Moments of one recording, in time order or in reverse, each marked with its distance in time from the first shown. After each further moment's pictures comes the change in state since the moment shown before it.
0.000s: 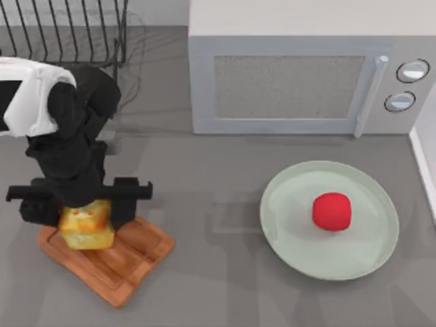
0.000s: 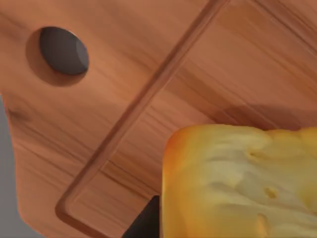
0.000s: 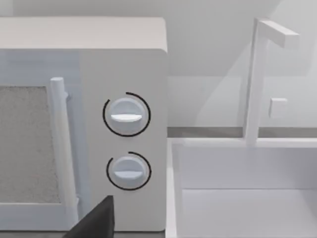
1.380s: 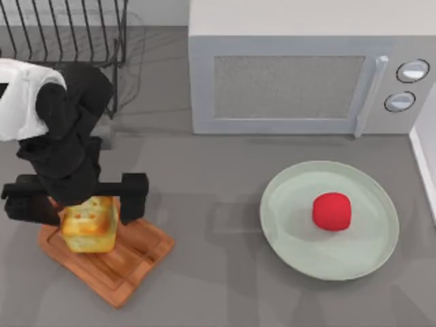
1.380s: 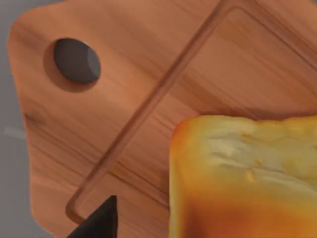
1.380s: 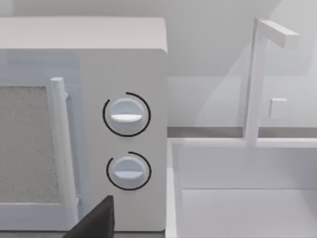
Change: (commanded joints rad) left arm 0.014 -0.057 -0.029 0.032 -0.001 0.010; right arm 0.000 0.000 0.000 0.000 0.000 0.000
